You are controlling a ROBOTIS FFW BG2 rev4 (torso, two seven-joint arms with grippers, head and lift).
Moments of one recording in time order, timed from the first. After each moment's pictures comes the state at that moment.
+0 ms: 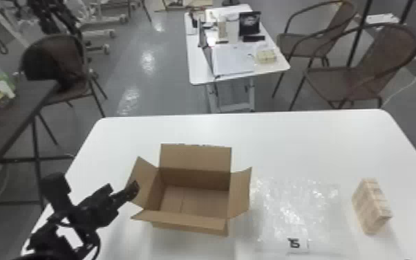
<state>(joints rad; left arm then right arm) 0.26 0.08 0.42 -1.79 0.34 0.47 -0.49 0.56 0.00 -0.15 -1.61 -0.10 -0.28 0.45</state>
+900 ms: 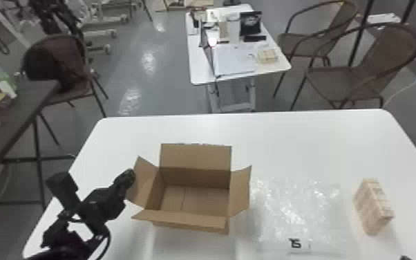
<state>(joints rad) 0.19 0.07 0.39 -1.63 0.31 0.24 -0.56 0.56 0.00 -0.14 -1.66 -0.07 -0.19 0.45</state>
